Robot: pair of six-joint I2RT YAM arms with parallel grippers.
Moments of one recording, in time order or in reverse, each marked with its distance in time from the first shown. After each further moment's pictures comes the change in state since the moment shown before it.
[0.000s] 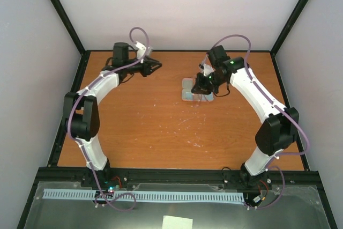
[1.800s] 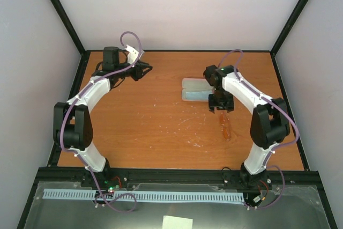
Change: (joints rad) left arm 0.108 -0.143 -0.124 -0.081 -0.089 0.092; right arm 0.004 0.140 -0.156 -0.324 0.688 -0.022
